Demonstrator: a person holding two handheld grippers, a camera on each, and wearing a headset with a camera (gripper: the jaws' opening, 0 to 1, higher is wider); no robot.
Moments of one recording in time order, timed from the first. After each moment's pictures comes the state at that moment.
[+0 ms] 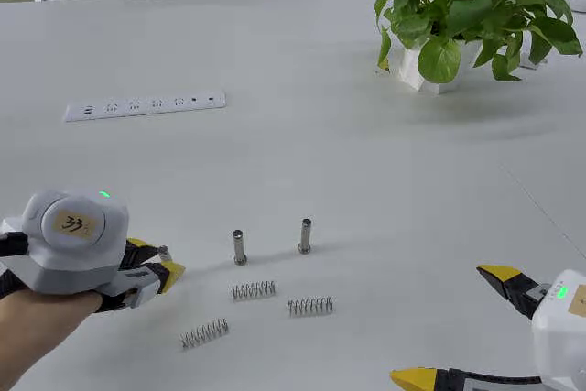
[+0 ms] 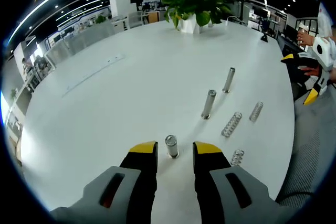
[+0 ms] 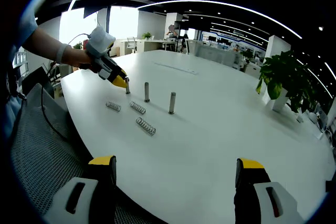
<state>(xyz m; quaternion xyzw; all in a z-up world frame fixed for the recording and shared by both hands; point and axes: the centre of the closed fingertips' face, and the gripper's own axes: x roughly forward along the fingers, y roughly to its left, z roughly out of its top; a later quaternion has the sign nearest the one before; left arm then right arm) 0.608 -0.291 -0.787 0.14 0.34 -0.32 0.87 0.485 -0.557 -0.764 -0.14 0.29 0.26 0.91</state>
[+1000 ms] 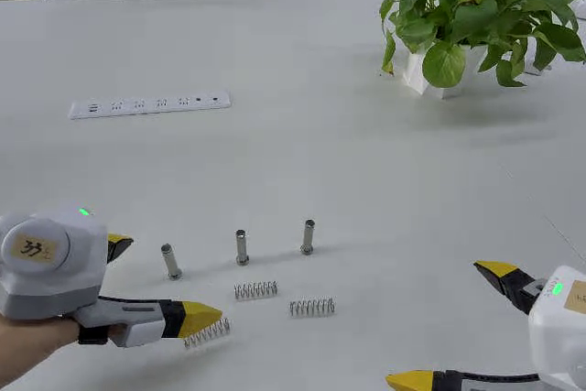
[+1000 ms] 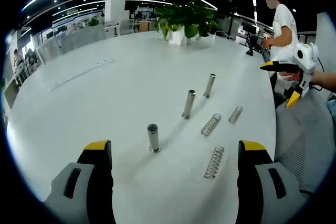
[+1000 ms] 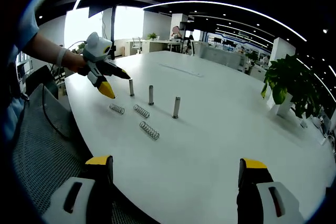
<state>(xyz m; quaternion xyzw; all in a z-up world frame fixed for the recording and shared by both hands) 0.580 -0.296 -0.782 0.07 0.31 -0.38 0.87 0.491 -0.548 -0.759 -0.14 0.29 0.29 0.90</state>
